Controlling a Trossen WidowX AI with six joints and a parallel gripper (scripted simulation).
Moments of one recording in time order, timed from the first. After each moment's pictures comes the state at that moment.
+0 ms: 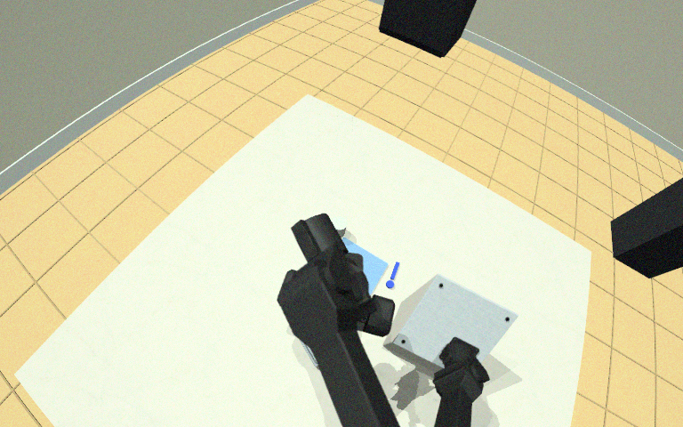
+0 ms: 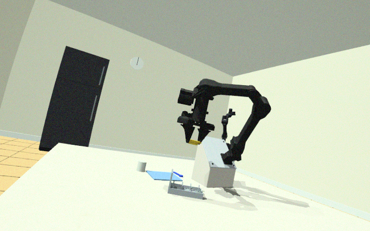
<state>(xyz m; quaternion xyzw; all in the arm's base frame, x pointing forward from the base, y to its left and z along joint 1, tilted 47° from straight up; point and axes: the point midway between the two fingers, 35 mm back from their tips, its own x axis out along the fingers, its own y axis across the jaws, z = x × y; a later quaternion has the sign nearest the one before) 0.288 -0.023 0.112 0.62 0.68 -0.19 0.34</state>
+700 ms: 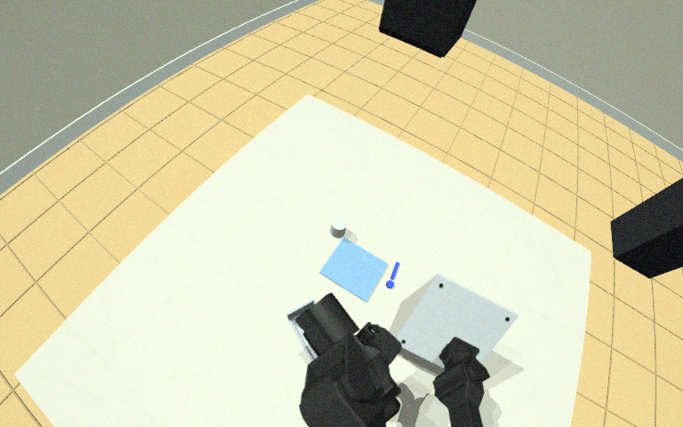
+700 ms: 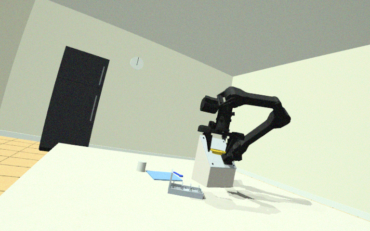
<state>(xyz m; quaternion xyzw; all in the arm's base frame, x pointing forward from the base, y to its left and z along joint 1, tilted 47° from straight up) 0.217 0.044 0.157 0.70 0.58 -0.40 0.11</state>
